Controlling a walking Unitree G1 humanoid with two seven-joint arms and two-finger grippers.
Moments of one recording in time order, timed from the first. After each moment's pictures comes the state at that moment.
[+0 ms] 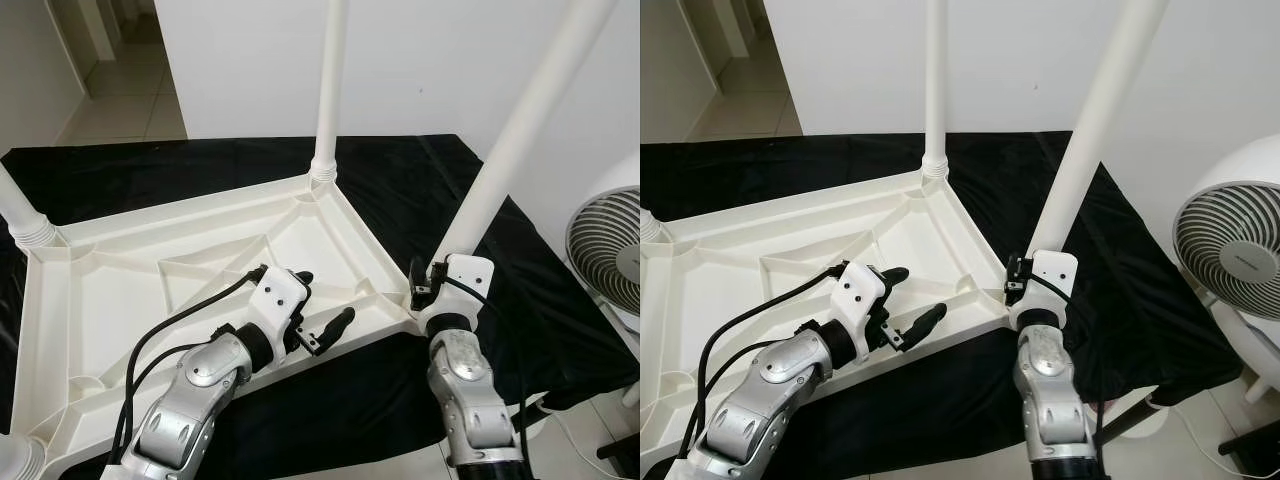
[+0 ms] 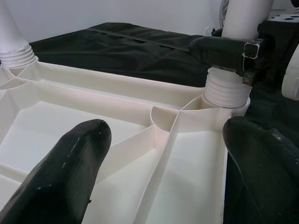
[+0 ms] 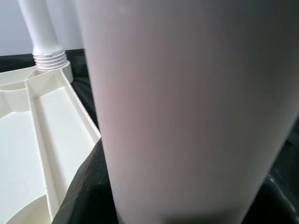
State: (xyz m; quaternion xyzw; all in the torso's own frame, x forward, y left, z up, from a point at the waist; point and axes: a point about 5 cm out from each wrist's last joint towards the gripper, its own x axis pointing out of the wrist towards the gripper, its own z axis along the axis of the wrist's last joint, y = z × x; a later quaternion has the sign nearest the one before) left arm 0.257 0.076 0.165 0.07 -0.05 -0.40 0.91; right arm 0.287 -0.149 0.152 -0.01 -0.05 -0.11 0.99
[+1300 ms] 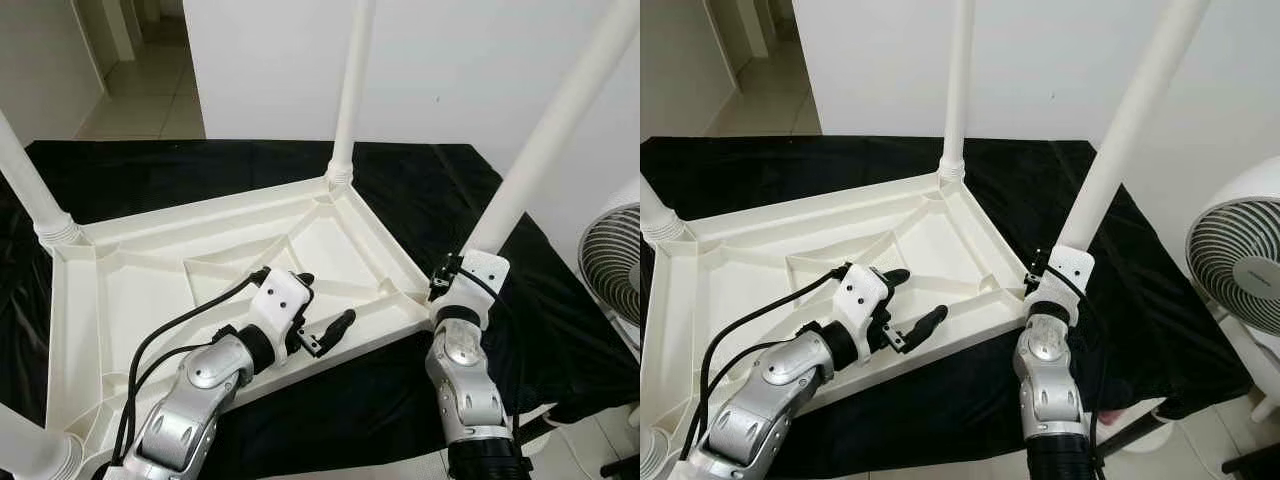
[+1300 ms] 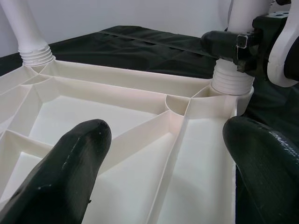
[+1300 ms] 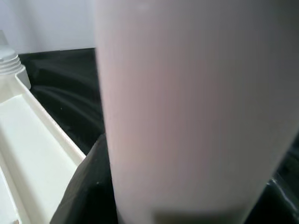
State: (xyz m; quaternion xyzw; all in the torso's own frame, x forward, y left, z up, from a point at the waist) left arm 0.256 0.075 0.164 0.08 -0.05 -0.40 0.91; right arm 0.302 -0.170 0.149 -0.01 -0.05 -0.20 0.98
